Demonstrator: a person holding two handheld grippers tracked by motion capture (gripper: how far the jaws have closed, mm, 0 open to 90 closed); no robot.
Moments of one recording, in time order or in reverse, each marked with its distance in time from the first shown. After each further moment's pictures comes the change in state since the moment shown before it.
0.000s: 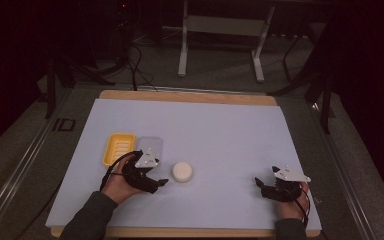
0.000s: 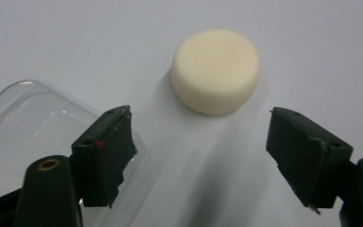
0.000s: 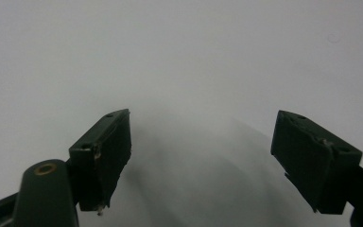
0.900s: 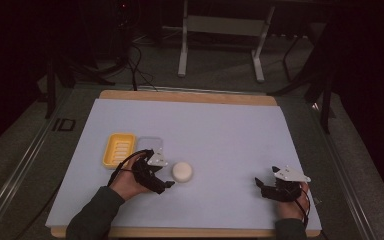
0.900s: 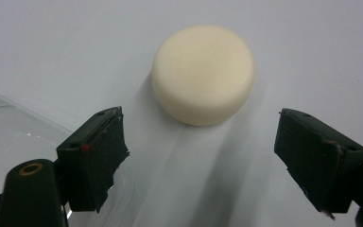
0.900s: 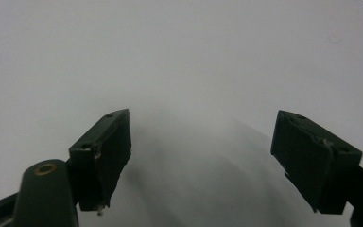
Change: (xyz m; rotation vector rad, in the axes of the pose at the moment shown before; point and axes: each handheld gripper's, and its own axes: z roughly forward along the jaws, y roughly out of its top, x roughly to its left) left arm -0.001 0.014 0.022 0.068 -0.060 0.033; right arm 0.000 0.000 0.000 0.002 0.003 -0.001
